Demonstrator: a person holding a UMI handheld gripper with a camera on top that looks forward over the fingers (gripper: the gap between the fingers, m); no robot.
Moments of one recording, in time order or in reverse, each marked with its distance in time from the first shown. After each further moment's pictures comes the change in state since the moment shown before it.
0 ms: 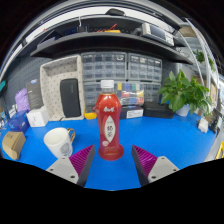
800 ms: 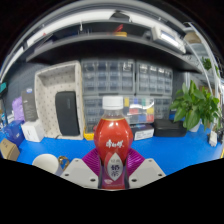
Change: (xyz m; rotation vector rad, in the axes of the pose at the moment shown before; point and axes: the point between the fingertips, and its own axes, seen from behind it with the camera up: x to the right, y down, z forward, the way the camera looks) arm -0.016 -0.071 0.093 0.146 -0.045 -0.019
